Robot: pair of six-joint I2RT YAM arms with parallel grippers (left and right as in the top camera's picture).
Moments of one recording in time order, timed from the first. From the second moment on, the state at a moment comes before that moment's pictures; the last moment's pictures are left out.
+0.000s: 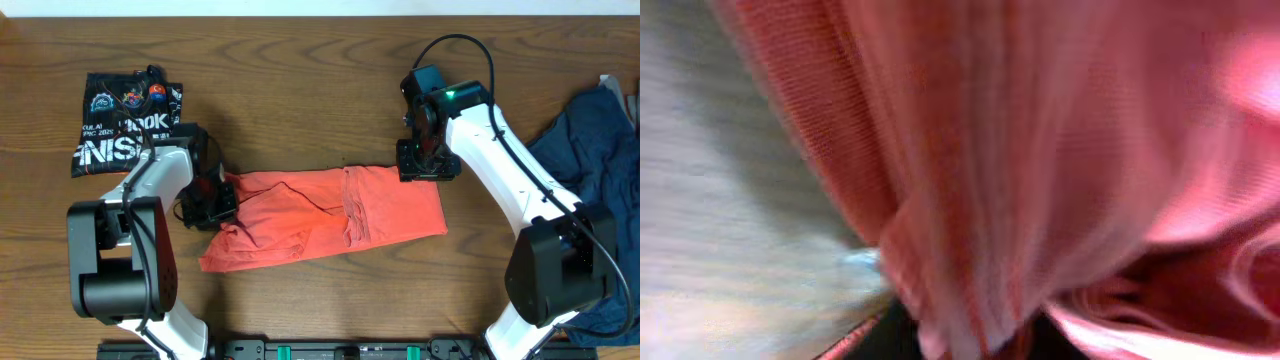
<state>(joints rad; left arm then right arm) 0.05 1.83 1.02 -0.94 0.21 -0.21 0.34 1.85 1.49 -1.21 -0.05 0.34</state>
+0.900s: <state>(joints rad) 0.02 1.82 1.54 -1.45 0.16 -0.30 0.08 1.85 1.49 -1.24 0.07 0.32</state>
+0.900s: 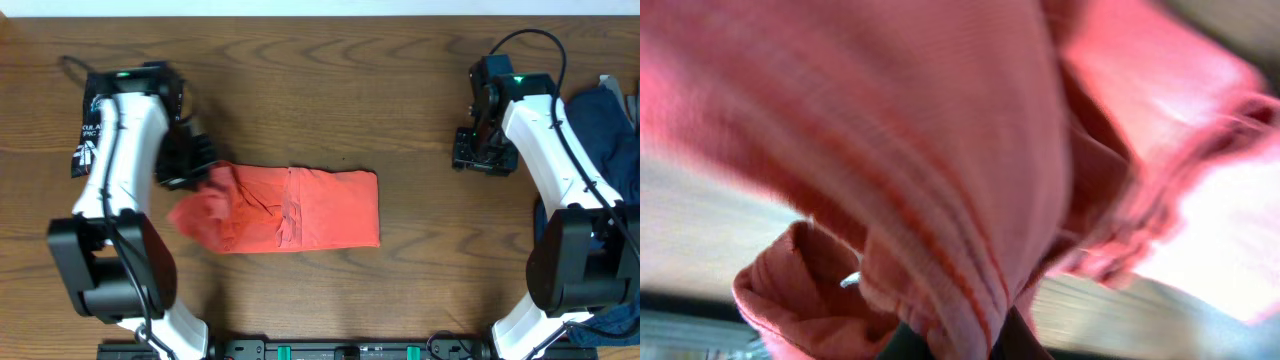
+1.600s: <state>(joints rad) -0.51 1.82 1.55 -1.14 0.42 -0.46 0.07 1.85 1.49 -1.24 0.07 0.28</state>
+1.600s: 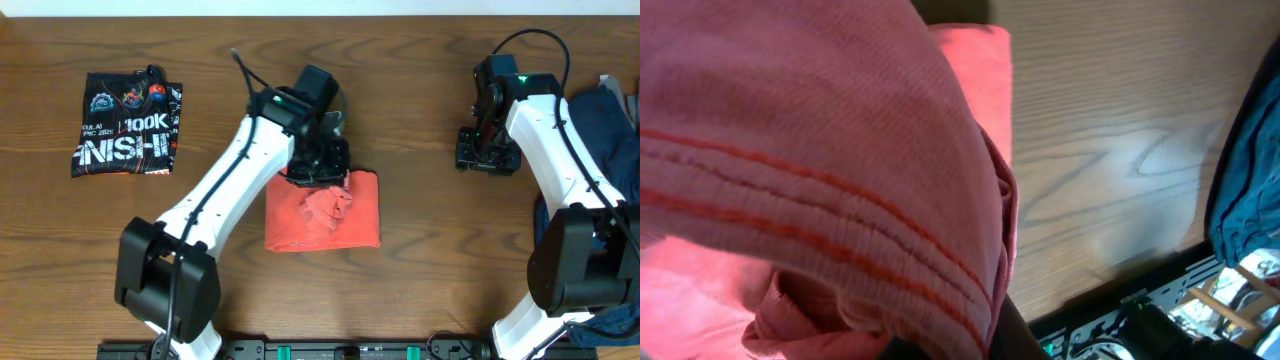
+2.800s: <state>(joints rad) -0.16 1.93 1.53 -1.00 0.31 -0.35 0.57 1.85 1.48 -0.97 -0.50 -0.05</state>
